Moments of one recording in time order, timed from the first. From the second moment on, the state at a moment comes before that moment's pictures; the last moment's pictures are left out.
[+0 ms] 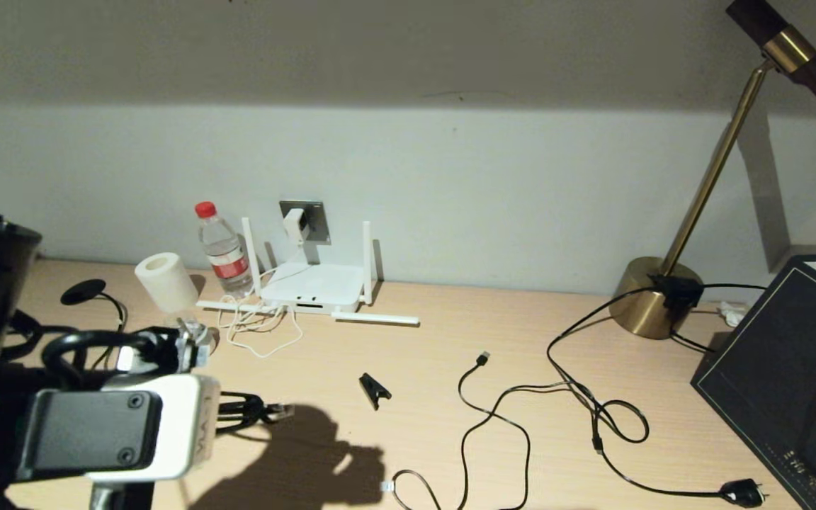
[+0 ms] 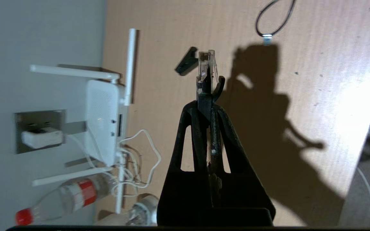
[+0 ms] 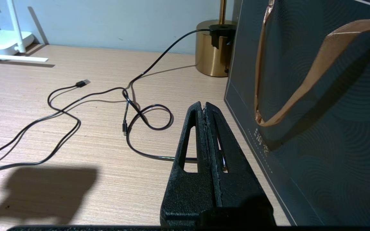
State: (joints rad) left arm -0.51 1.23 -0.95 0.36 -0.15 1.14; right arm 0.00 0.00 0.00 -0.09 0.00 0.00
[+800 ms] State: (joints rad) left arm -0.64 1.33 -1.09 0.25 -0.05 1.14; right arm 0.03 0.33 -0.42 -0.10 0.35 0.50
